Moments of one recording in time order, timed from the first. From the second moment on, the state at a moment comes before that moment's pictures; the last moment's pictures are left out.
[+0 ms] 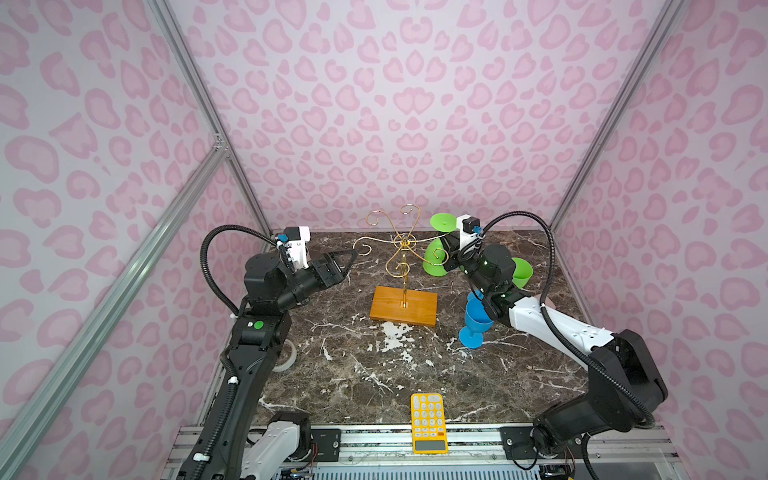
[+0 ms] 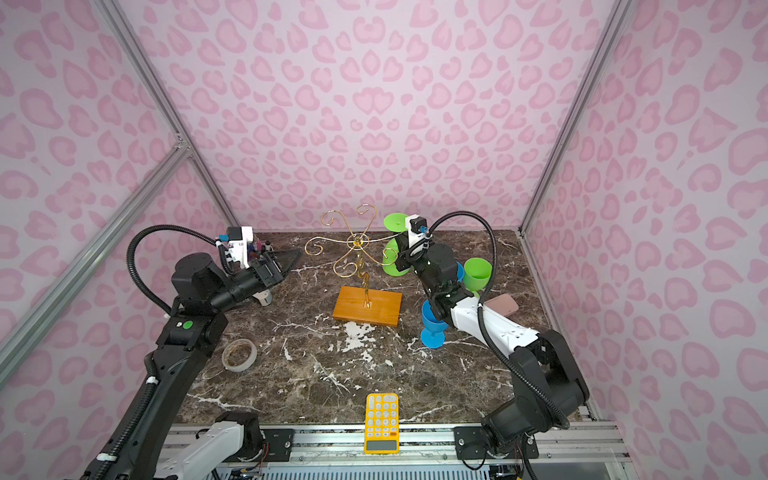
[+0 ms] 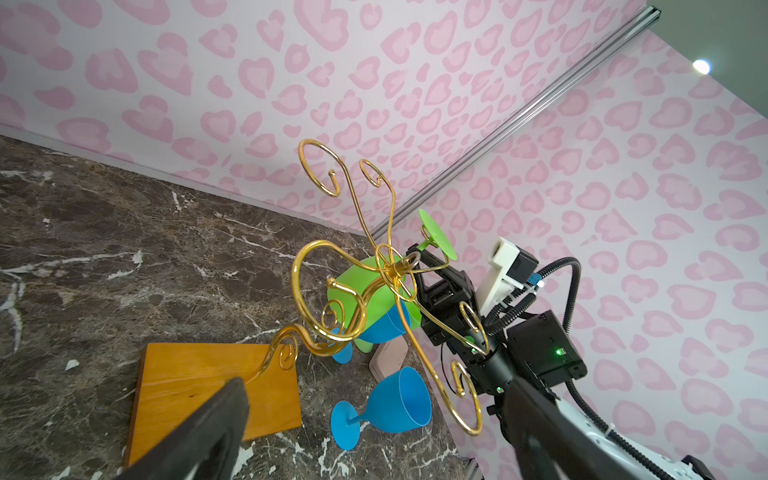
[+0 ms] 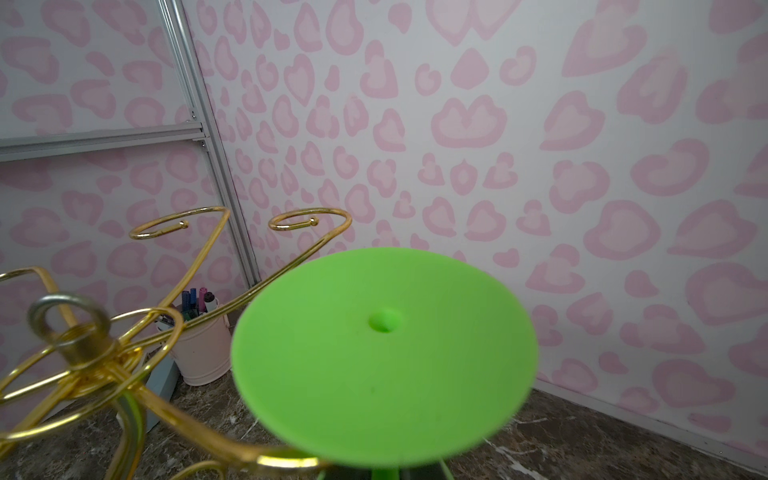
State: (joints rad) left arm -0.09 0.98 0.99 -0.16 0.68 -0.74; right arm 0.50 1.52 0.99 0.57 -0.03 0.09
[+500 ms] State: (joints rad) left arm -0.09 0.98 0.99 -0.16 0.68 -0.74; right arm 0.50 1.48 0.97 0.54 -0.05 0.08
